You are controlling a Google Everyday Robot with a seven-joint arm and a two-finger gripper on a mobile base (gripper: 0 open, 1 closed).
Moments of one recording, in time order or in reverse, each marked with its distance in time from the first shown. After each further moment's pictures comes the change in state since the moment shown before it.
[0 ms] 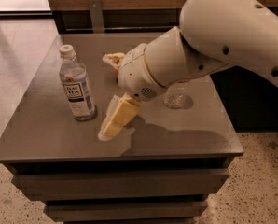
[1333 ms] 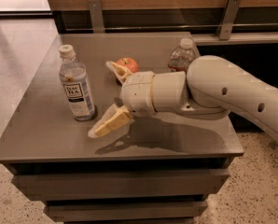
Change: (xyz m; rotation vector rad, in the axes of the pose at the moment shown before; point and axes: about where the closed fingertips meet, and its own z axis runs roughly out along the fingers) arm 0.019 -0.022 0.041 0.171 -0.346 0.065
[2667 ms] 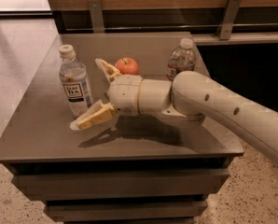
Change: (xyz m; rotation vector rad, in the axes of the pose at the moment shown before) arm -0.014 -0.015 0.038 0.046 -0.231 0.070
